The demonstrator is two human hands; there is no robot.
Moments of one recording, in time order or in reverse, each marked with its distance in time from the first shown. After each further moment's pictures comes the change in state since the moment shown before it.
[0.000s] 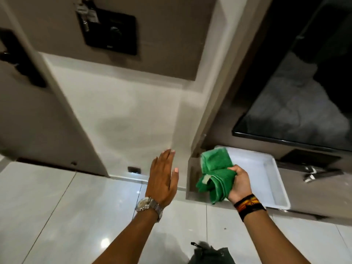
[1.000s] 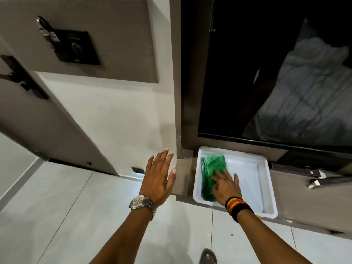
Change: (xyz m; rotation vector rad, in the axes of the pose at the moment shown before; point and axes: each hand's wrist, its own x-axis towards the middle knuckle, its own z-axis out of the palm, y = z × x) left_hand 0.015 0.076 0.069 0.367 -0.117 -0.027; right_hand 0.070 -0.041 -0.118 -2.048 -0.034 -0.363
